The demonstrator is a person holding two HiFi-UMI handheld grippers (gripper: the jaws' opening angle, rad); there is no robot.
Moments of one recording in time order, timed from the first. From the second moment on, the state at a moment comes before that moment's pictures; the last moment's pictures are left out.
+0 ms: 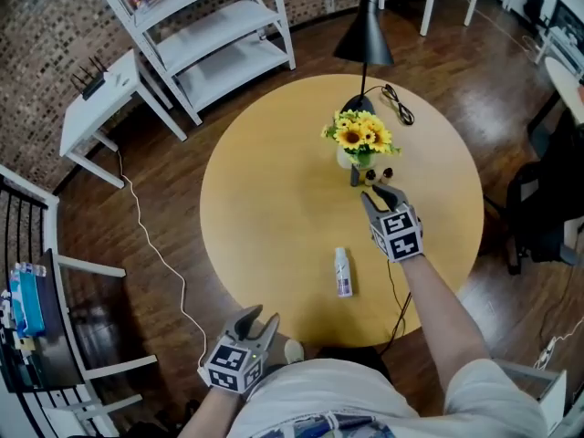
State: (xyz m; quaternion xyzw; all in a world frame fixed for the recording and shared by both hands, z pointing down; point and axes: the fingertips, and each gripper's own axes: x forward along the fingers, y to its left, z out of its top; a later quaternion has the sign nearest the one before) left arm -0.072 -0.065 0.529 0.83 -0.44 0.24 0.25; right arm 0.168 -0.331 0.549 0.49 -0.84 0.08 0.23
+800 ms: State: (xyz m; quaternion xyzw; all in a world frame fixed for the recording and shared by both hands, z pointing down) left arm -0.126 -0.005 0.478 0.90 -0.36 0.14 0.22; right arm 0.105 0.058 0.483 0.56 -0.78 0.15 0.21
